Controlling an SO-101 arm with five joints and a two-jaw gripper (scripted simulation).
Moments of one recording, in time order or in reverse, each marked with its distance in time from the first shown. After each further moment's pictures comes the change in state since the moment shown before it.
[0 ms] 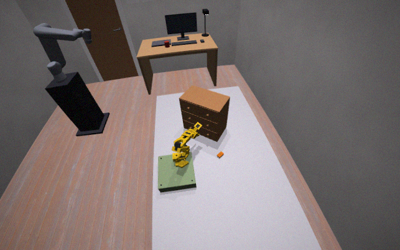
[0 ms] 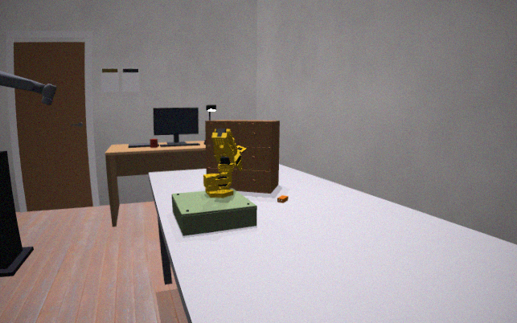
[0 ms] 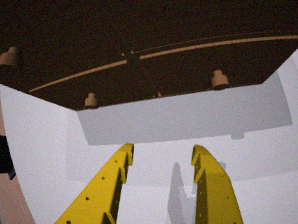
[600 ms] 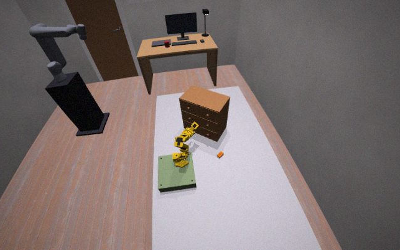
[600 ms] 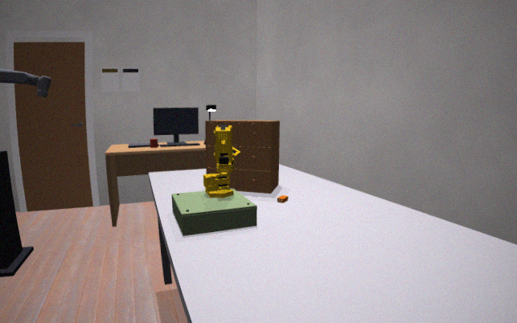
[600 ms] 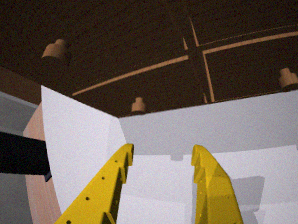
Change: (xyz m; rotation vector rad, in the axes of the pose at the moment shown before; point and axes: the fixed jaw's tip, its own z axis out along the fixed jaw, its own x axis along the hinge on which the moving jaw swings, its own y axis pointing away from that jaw) arm 0.010 0.042 0.012 -0.204 -0.062 0.119
